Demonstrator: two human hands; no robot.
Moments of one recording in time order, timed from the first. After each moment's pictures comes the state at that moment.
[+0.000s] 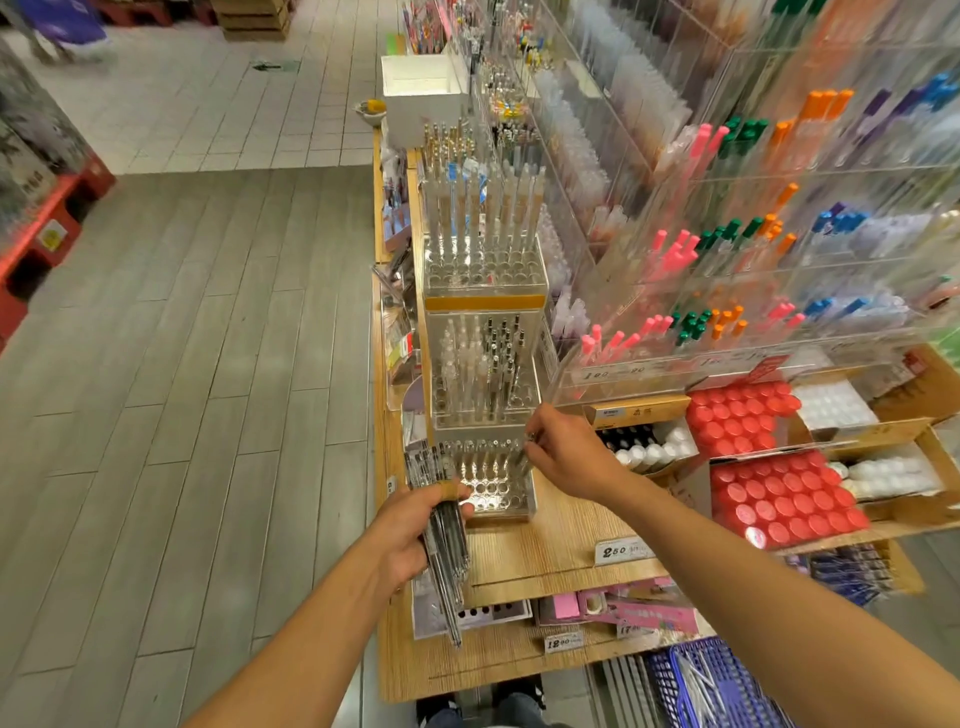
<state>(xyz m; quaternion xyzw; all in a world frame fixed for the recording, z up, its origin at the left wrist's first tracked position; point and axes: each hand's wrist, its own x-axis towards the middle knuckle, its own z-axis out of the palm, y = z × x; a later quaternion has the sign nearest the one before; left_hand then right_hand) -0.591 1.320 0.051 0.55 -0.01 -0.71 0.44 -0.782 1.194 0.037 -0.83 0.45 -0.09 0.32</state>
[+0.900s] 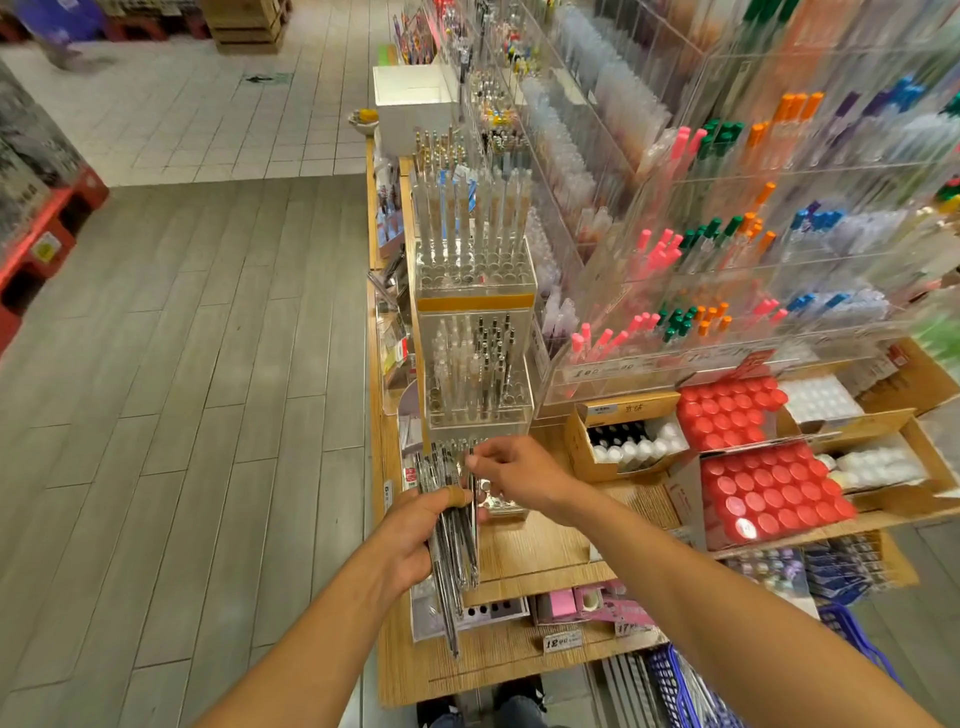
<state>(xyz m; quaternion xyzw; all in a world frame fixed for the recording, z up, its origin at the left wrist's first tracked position) -0.602 1.325 0.044 0.56 -0.04 -0.70 0.44 -0.744 1.239 0.055 -0.64 0.48 -0.11 0.59</state>
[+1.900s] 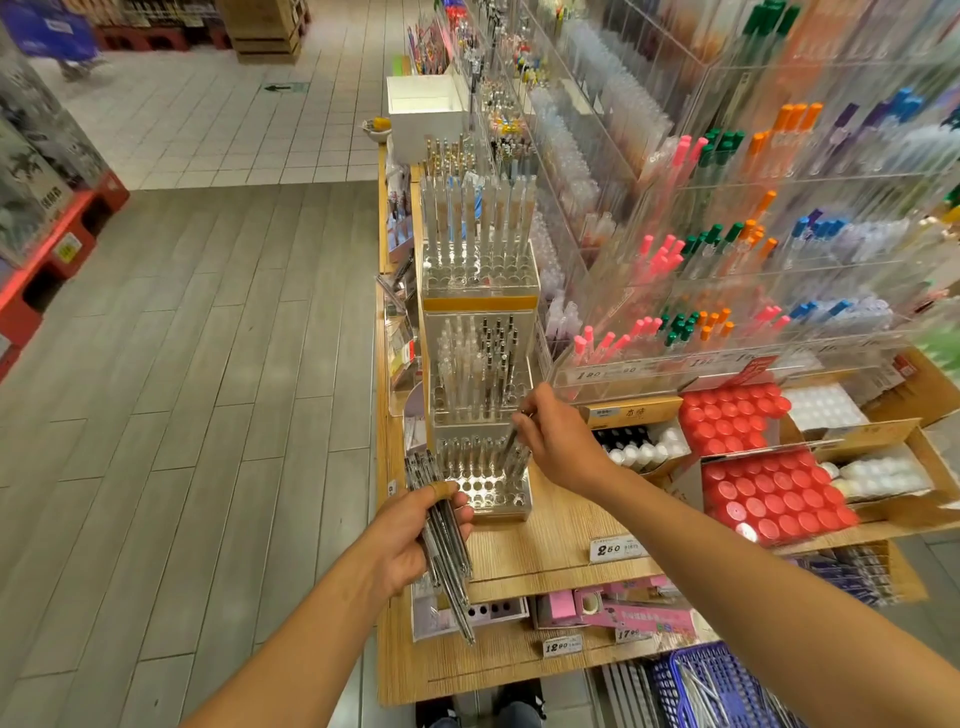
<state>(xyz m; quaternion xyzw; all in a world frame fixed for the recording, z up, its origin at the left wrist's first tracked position) -0.601 1.337 0.061 0.54 0.01 -0.70 0.47 -0.774 1.205 0.055 -0.81 0.44 -0.18 0.33</state>
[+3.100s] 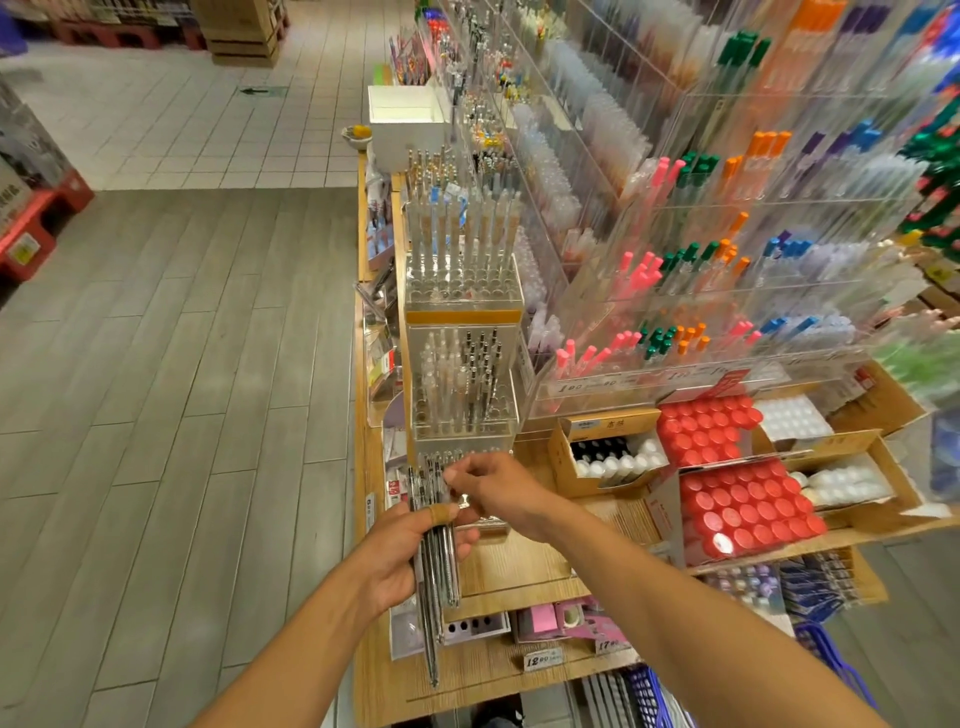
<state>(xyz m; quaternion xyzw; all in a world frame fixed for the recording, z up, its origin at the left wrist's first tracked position) -0.607 1.333 0.054 0.50 -0.03 -0.73 0.46 -0.735 1.242 0.047 -0.57 0.47 -0.12 0.67</state>
